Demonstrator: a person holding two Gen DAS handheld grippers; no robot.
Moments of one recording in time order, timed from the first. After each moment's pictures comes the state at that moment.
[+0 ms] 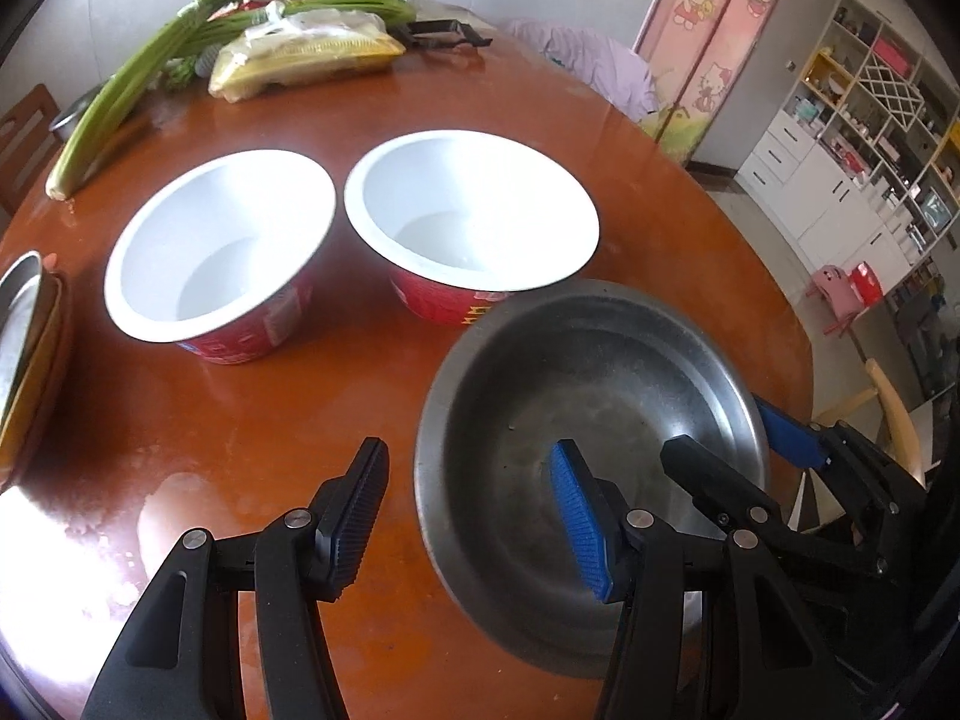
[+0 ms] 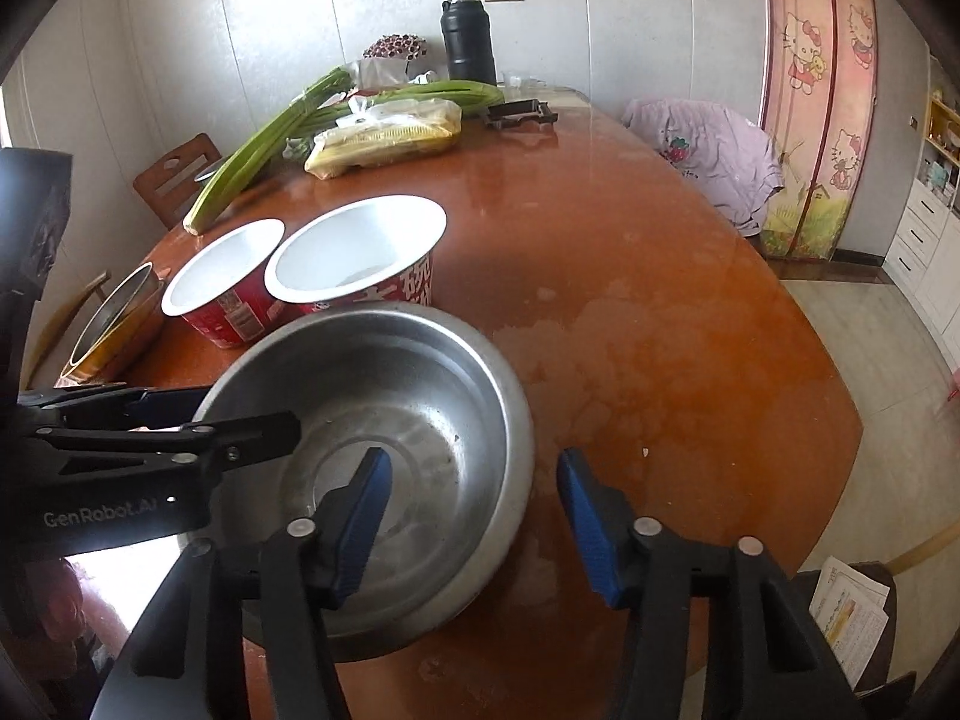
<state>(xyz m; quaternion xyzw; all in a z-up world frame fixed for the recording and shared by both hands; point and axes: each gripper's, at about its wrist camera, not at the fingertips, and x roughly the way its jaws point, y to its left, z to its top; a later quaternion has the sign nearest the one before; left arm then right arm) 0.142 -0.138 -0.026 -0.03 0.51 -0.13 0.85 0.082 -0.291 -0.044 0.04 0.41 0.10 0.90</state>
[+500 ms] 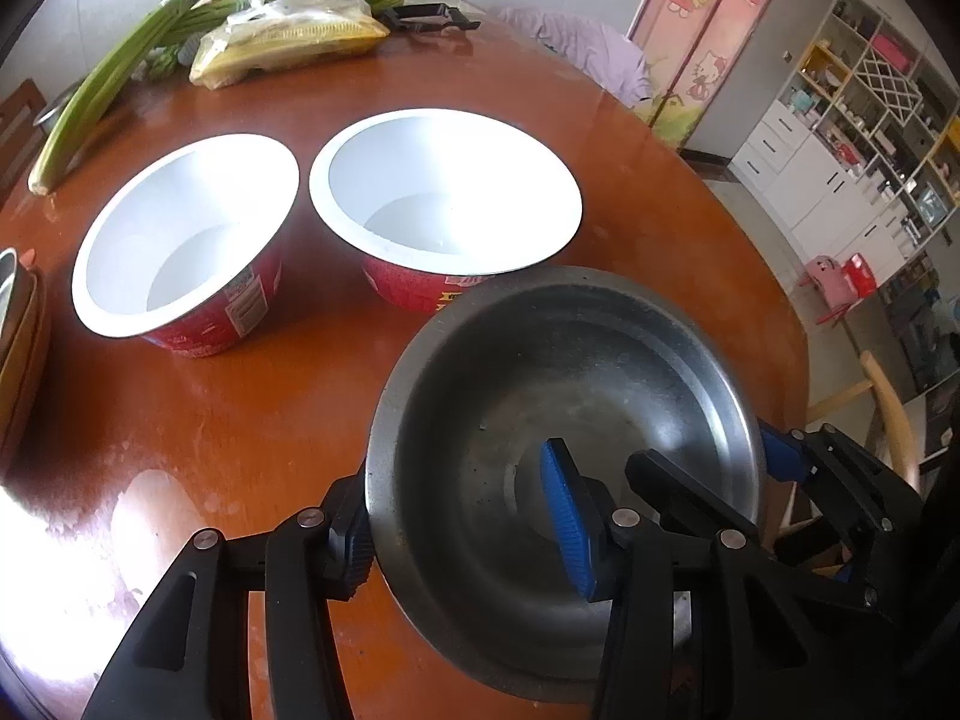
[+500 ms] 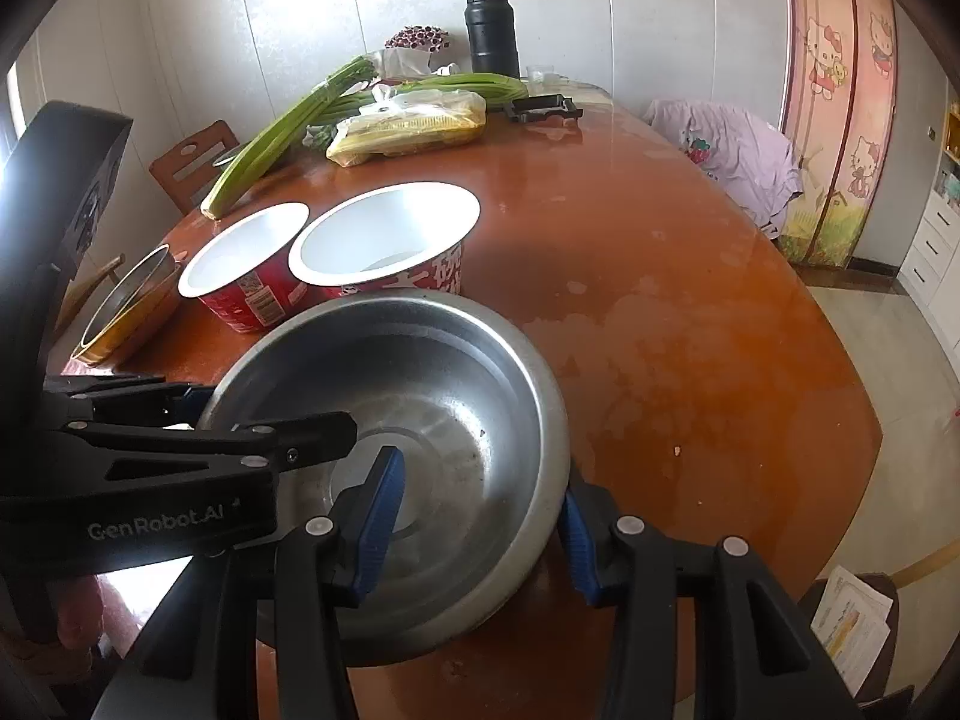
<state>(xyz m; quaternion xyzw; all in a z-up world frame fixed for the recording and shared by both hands) 0.145 -0.145 -0.030 -0.03 0.53 -0.14 0.84 0.081 -0.279 -0.046 0.03 0.42 0.13 0.90</state>
